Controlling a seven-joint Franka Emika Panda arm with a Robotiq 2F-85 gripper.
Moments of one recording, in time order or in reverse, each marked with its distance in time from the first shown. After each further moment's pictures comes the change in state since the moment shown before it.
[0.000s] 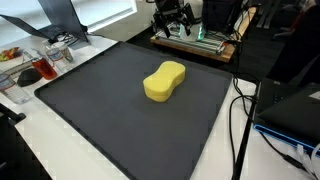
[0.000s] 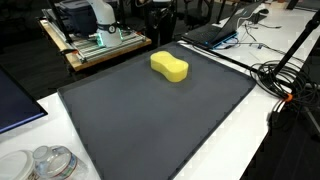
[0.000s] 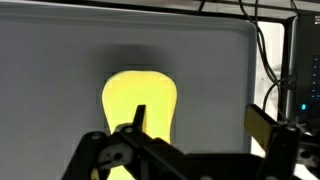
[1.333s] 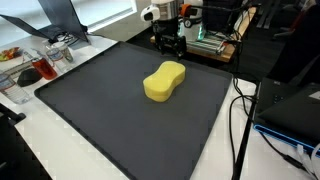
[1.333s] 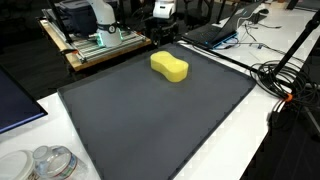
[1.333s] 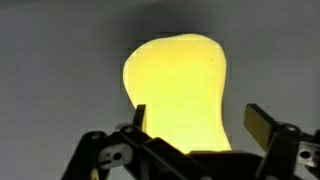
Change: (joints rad) arm 0.037 0.149 0.037 -0.096 -0.227 0.419 0.400
